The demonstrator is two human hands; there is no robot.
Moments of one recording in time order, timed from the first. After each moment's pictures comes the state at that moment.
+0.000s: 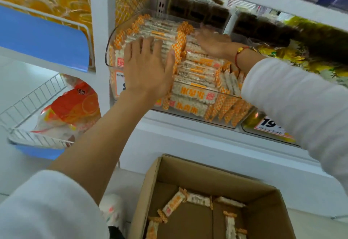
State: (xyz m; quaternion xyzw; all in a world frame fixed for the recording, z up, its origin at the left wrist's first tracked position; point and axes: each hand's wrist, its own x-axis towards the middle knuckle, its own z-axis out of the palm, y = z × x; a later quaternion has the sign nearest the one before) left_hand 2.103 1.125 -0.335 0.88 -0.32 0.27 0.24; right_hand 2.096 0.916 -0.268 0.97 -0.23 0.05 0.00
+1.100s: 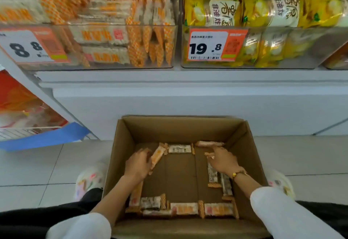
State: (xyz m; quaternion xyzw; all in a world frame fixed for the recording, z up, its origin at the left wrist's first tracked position) left_hand 1.917 1.138 -0.619 0.90 -0.35 -0.24 0.12; right_hand 1.729 0.937 -0.611 0.84 -0.44 -0.20 -0.25
